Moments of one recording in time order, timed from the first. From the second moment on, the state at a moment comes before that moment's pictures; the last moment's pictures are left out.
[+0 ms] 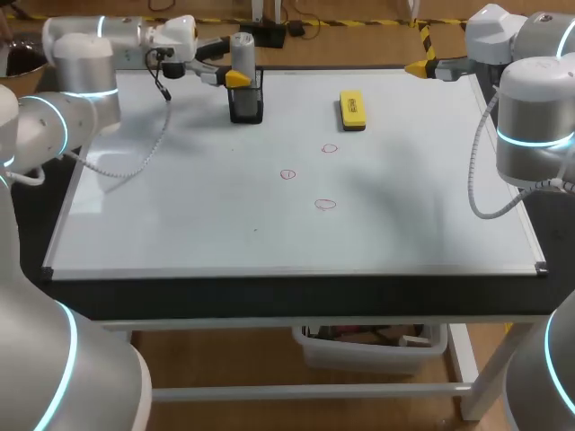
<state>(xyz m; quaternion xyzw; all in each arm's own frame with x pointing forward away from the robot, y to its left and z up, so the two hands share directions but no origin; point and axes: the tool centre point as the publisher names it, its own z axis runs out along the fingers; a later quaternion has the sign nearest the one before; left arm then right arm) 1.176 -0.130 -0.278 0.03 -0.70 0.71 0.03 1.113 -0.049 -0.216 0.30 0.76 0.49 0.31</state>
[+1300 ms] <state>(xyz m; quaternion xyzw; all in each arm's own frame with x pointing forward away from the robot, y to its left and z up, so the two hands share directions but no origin) 1.181 -0.143 -0.280 0.06 -0.70 0.71 0.02 1.113 -0.049 -0.216 0.30 0.76 0.49 0.31</state>
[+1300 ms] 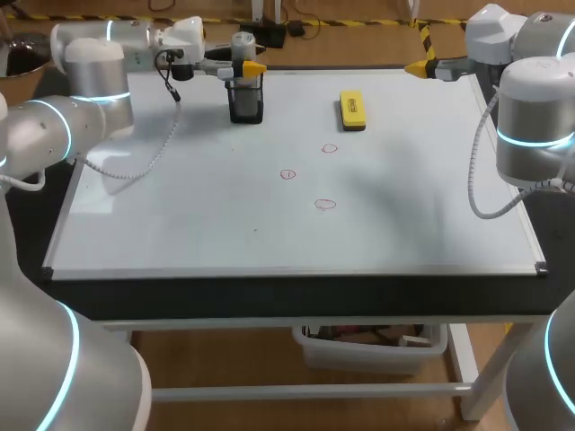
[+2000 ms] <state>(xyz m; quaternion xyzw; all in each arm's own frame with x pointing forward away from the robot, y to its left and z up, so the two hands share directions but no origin) 1.179 -0.142 -0.232 0.01 -0.69 0.72 0.00 1.113 -0.049 -0.216 0.30 0.76 0.49 0.31</state>
